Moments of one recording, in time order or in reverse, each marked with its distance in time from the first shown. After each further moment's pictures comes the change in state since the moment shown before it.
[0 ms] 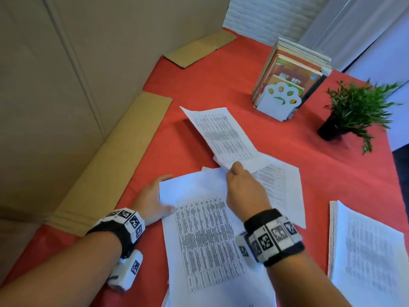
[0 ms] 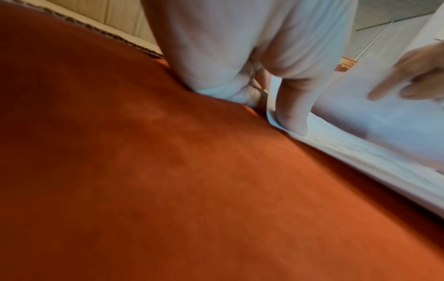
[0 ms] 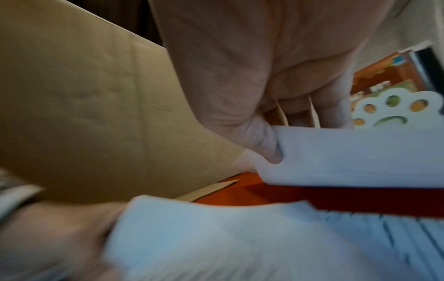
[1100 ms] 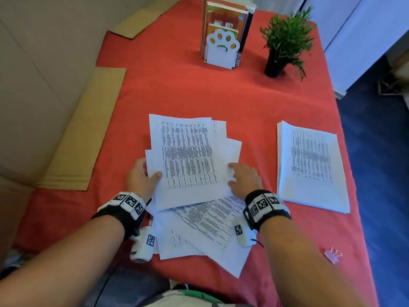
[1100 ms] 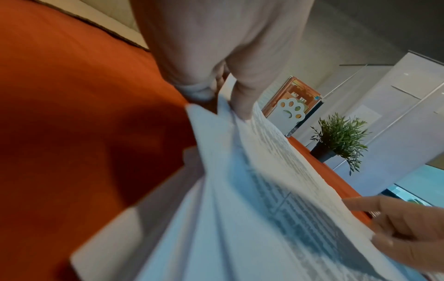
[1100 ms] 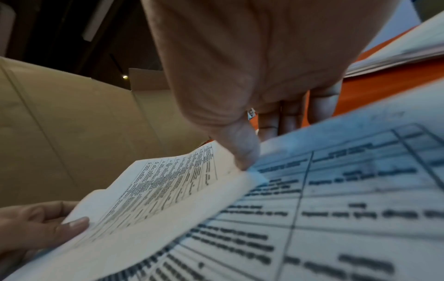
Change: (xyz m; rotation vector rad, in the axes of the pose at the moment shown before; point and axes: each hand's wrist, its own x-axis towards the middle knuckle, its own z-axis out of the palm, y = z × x) left_hand -0.113 0.031 0.068 -0.065 0.242 -0.060; right_hand -0.184 0.064 0.067 0.337 -0.254 0.497
